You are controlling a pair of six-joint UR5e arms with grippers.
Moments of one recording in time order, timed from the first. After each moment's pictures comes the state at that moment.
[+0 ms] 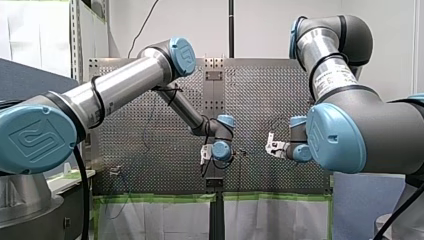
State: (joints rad) left arm -0.65 -2.59 -1.18 -2.77 -1.97 -1.60; right arm 1.77 -0.72 1.59 -0.79 1.28 1.77
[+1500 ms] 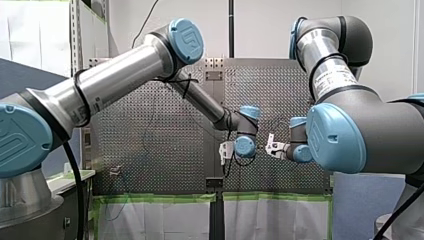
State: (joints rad) left arm -0.85 -2.55 -1.18 -2.76 -2.13 -1.77; right arm 1.77 -0.72 1.59 -0.77 1.28 1.78
